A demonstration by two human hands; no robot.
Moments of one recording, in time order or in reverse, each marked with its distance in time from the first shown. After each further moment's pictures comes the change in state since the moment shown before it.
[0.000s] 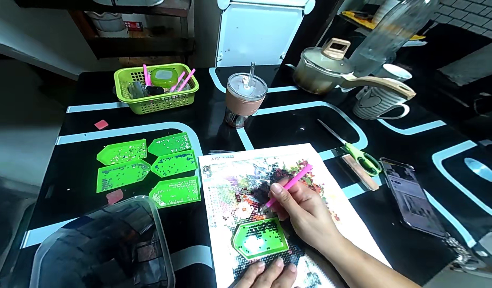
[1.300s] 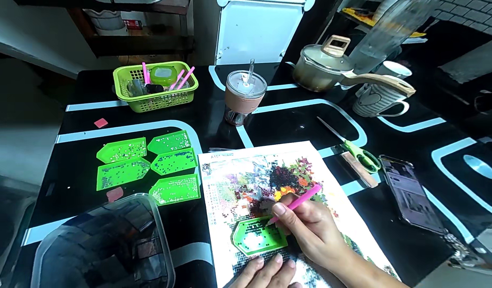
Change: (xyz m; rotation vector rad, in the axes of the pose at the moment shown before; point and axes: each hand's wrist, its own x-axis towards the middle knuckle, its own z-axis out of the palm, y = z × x) left_hand 0.000 -0.001 0.000 0.015 0.007 0.007; right_hand -0.019 0.005 -0.005 -0.071 -0.124 -0.304
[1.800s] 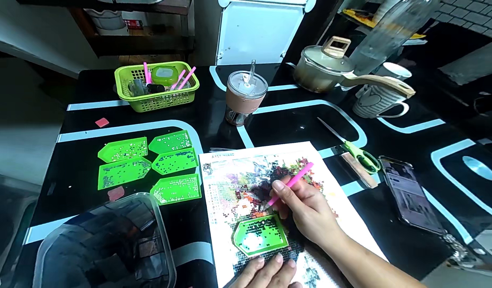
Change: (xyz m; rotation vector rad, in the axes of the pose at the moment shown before) left_hand 0.000 0.000 0.001 -0.011 -0.008 -0.003; right_hand 0.018 -0.001 0.000 0.107 0.127 0.328
